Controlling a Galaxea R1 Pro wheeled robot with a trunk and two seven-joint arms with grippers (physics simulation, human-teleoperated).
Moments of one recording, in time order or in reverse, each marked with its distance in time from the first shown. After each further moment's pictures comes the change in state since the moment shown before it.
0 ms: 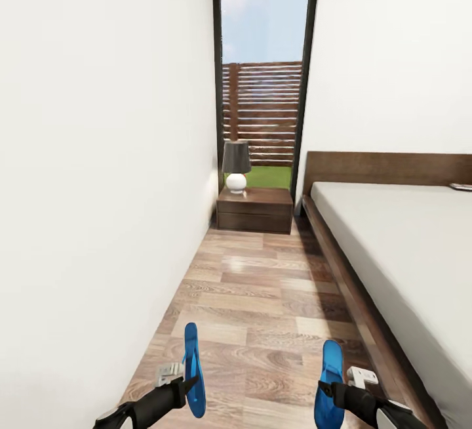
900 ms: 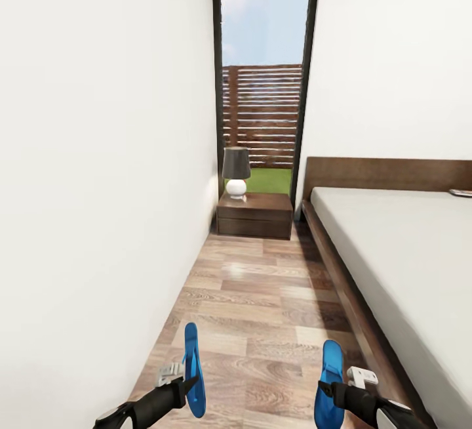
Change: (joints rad) left arm 0.000 0.000 0.000 0.000 0.000 0.000 0.000; right arm 0.000 0.000 0.000 0.000 0.000 0.000 0.000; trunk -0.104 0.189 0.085
